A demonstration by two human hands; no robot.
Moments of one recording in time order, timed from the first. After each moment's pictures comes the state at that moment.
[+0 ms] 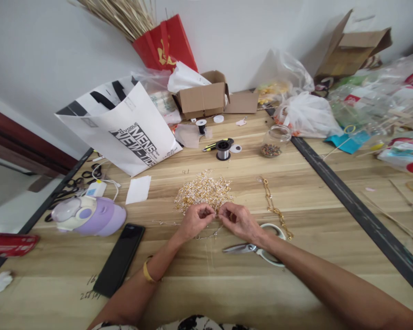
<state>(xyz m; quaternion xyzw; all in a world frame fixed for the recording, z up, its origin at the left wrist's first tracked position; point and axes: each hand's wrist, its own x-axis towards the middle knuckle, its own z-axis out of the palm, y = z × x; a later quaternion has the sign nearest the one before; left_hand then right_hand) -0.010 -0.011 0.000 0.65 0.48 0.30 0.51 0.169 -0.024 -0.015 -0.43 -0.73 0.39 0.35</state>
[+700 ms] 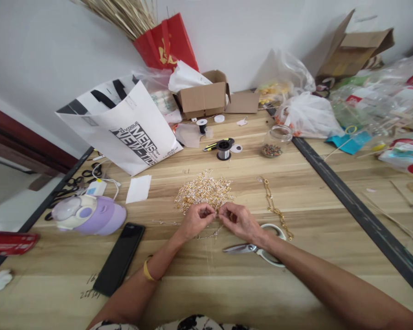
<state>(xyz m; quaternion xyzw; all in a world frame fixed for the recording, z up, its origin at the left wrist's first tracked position) -0.010 -0.010 -0.003 0.65 0.47 0.31 0.51 0.169 -0.024 -0.014 -0.42 -0.73 0.40 0.35</state>
